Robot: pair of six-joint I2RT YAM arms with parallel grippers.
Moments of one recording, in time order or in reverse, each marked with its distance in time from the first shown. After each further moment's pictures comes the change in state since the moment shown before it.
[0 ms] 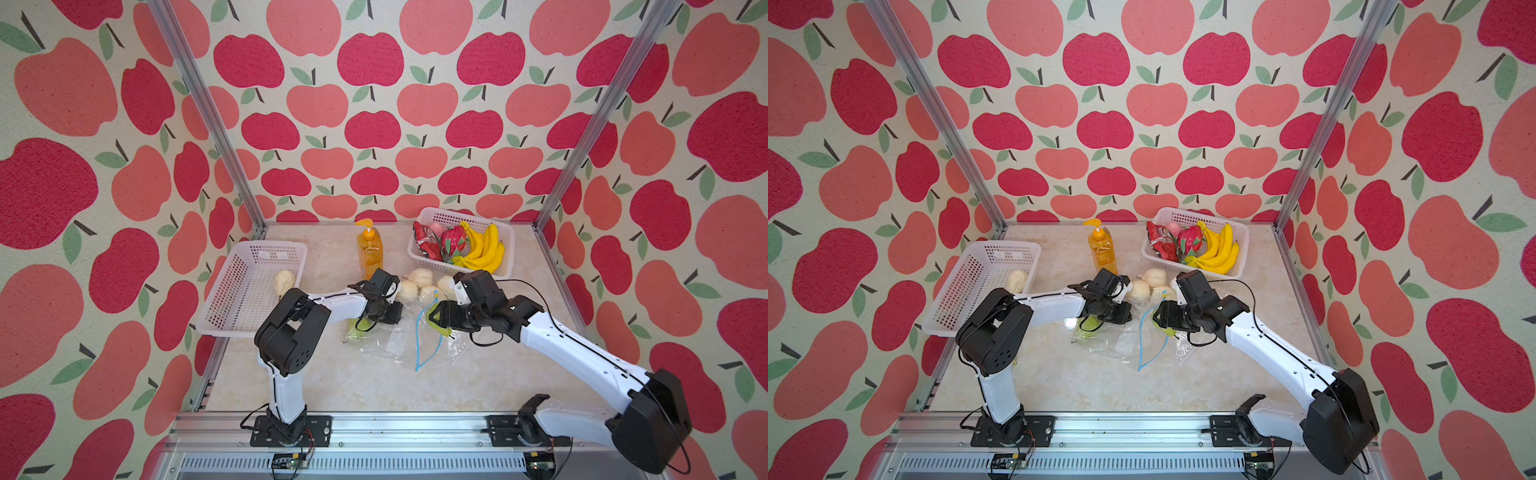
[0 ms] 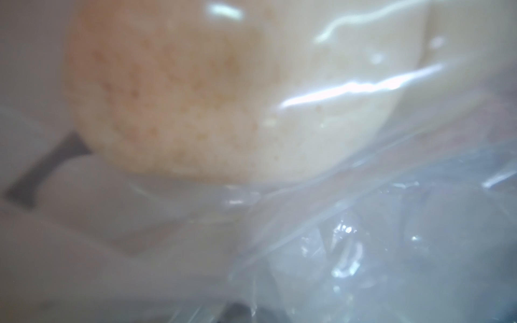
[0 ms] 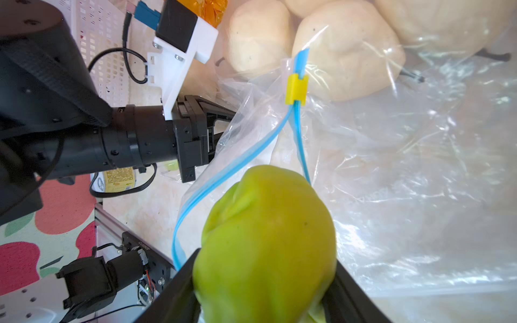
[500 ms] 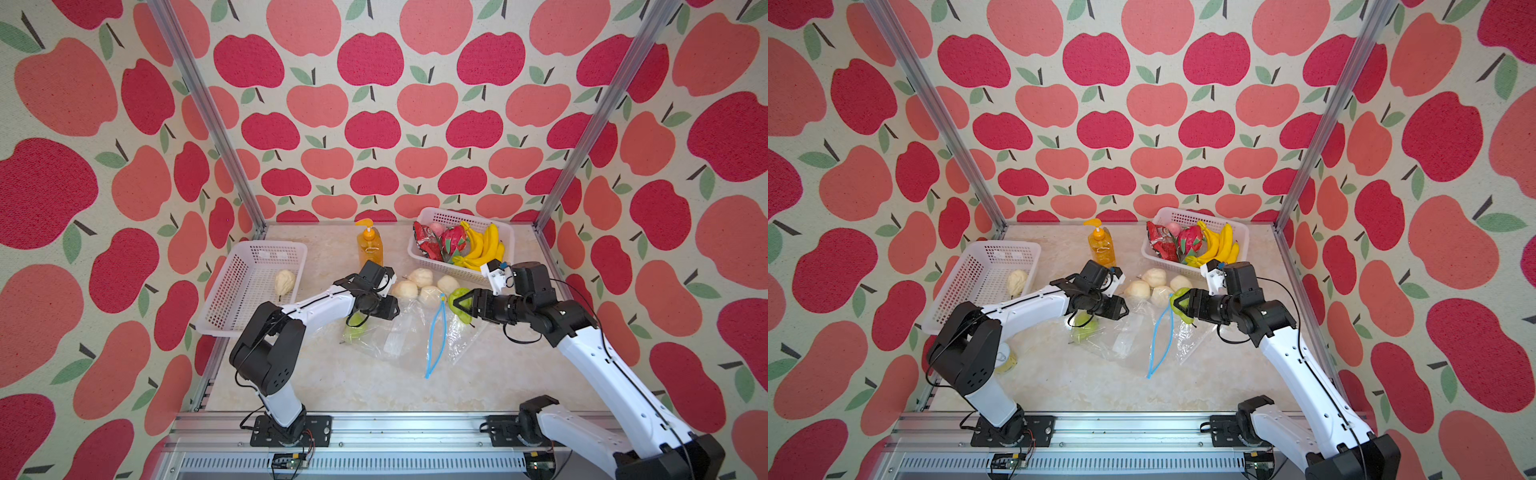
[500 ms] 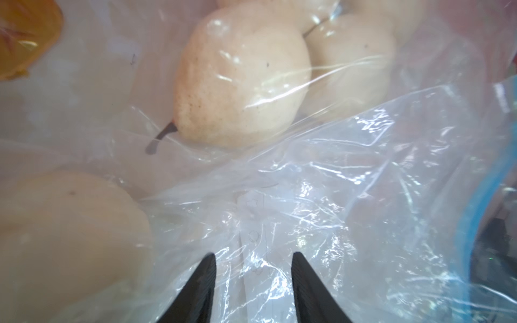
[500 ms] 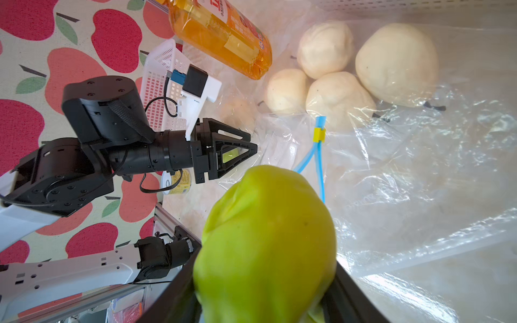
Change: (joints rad) left arm 0.029 -0.249 0.003 -0.156 -0.015 0.081; right arm -0.260 -0.165 0.066 -0.082 -0.264 -0.119
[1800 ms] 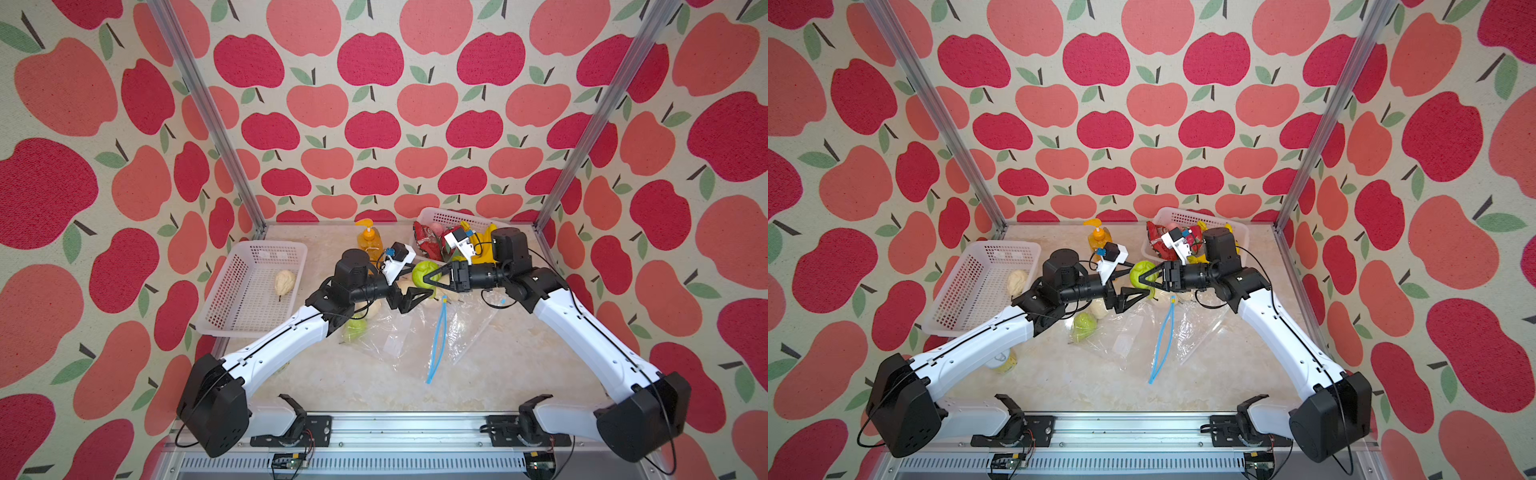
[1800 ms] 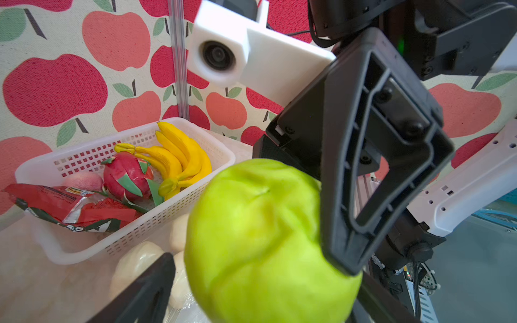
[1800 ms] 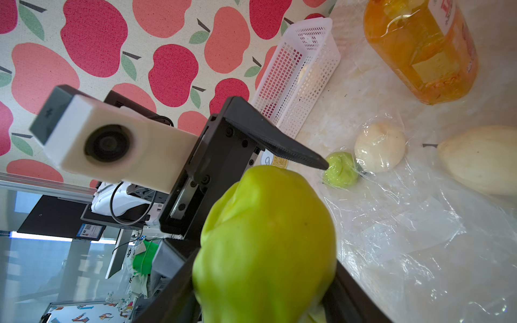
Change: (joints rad) left arm -0.076 -0.307 -0.078 0.541 0.302 0.247; right arm 0.092 0.276 0.213 0.290 -0.431 0.009
